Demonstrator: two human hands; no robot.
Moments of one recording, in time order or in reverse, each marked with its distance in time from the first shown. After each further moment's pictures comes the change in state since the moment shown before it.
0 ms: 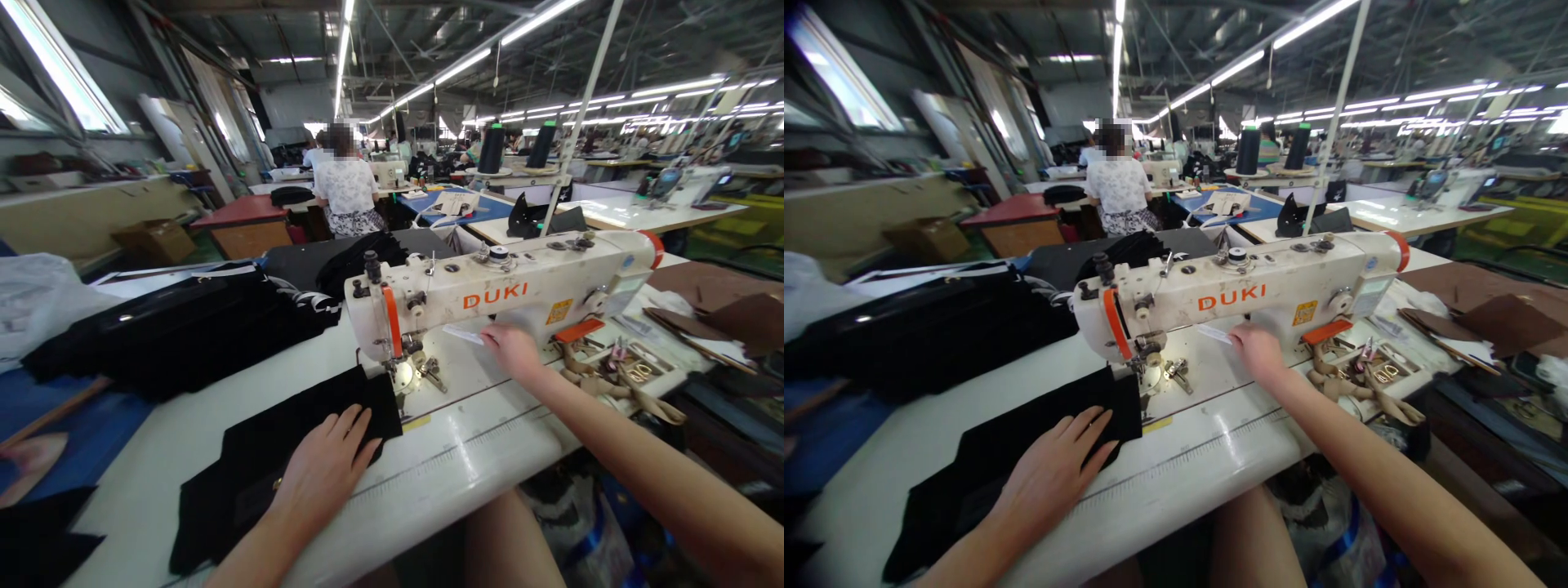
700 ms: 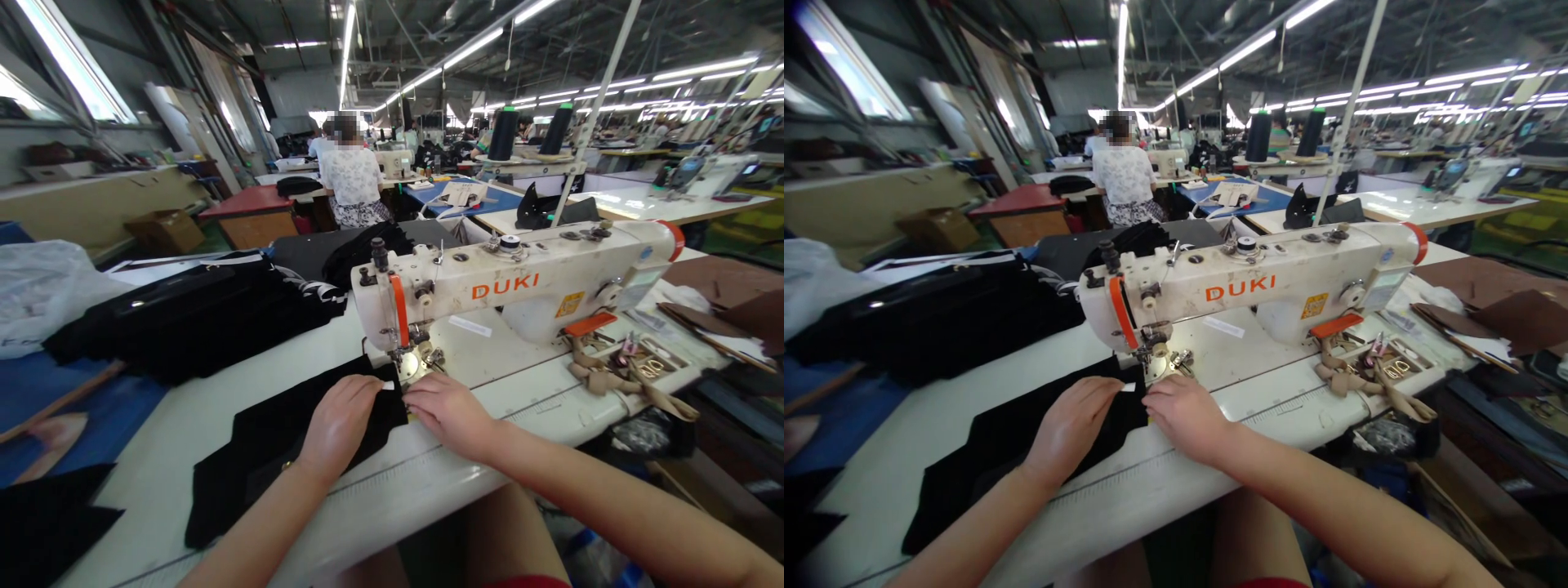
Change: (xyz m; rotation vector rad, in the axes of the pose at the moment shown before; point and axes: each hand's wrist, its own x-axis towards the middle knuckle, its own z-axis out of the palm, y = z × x) left_hand 0.031 -0.007 0.009 -0.249 0.306 0.056; right_hand -0.054 -0.112 0.033 0.431 -0.024 -0.610
